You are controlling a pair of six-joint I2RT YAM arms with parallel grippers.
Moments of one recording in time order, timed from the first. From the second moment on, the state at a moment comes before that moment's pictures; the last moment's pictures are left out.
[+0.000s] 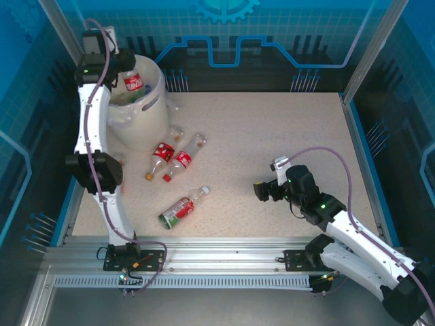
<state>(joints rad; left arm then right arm) 0.14 2.08 2.39 -0.76 0.09 -0.14 0.58 0.78 0.54 -0.38 0.07 0.15</state>
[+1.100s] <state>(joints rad) 0.10 2.13 2.41 -0.89 0.09 0.00 0.58 0.78 0.53 -0.38 0.07 0.14</state>
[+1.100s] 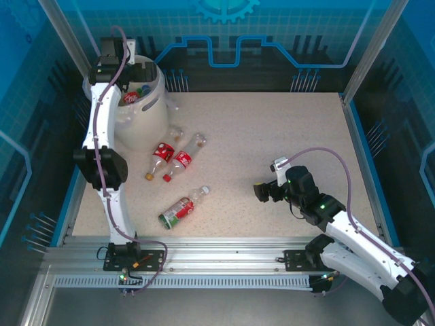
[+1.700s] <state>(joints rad) 0.03 1.43 1.92 -0.90 -0.04 -0.03 0.50 0.85 0.53 -0.32 0.03 0.13</state>
